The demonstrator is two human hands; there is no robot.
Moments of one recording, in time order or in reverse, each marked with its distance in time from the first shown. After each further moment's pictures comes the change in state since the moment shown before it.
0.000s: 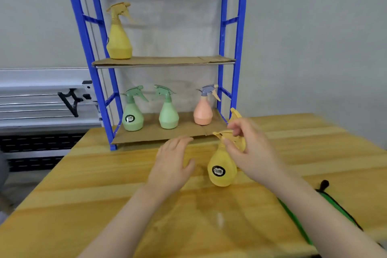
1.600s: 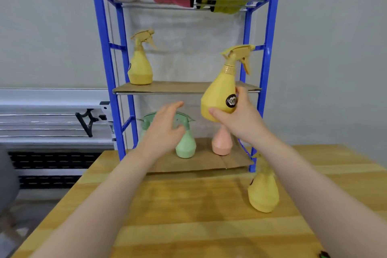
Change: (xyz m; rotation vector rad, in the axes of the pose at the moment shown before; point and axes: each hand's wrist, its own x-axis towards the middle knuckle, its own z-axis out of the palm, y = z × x) left_hand 0.122 -0.042 -0.106 -0.216 0.148 -0.047; right_hand 0.175 -0.038 0.033 0.222 0.064 0.106
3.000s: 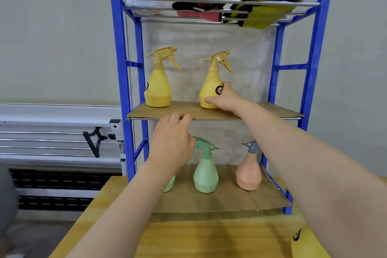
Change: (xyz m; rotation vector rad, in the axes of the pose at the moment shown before) left_hand 0.078 -0.067 -0.008 0.568 0.240 0.107; right_hand 0.211 -0.014 0.103 -0.210 -0.196 0.131
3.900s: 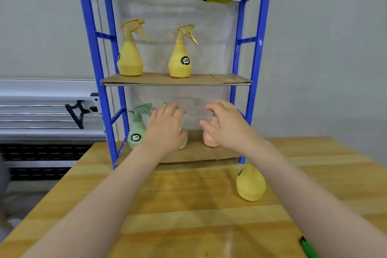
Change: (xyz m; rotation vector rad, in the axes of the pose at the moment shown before) left_hand -0.069 0.083 -0.011 -0.029 -0.269 0.056; right_hand -0.231 0.088 -0.037 -0.260 0.068 -0.352
